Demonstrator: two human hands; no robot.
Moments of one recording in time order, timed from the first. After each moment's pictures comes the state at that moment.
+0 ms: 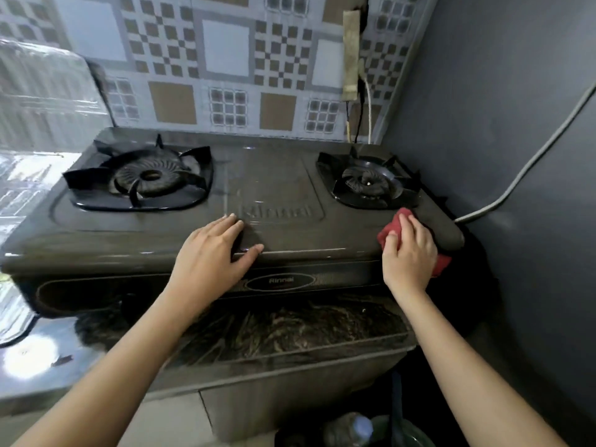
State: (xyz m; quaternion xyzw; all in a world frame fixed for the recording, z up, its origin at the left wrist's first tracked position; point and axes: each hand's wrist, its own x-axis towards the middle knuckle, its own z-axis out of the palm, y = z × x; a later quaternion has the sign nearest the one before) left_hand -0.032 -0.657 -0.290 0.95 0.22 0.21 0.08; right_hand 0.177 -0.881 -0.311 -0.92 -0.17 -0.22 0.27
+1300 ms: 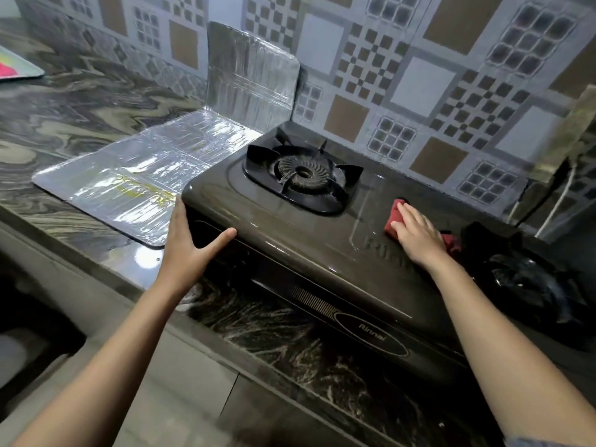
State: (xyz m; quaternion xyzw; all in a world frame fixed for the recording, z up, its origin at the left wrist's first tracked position) left_hand -0.166 -0.577 -0.366 0.64 0.50 0.47 0.35; right_hand 0.196 -0.659 -0.267 -0.86 -0.50 0.06 0.09
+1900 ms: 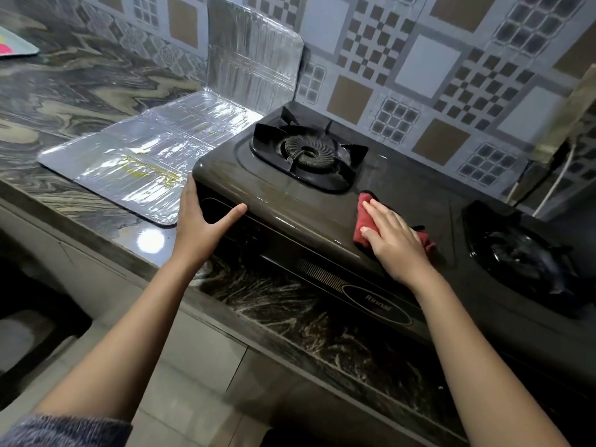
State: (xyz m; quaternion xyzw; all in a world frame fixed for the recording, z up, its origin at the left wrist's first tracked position) left_hand -0.164 -0.582 -0.364 0.62 0.50 0.49 0.36; right_hand 0.105 -0.710 -0.272 -0.79 -0.59 0.06 0.13
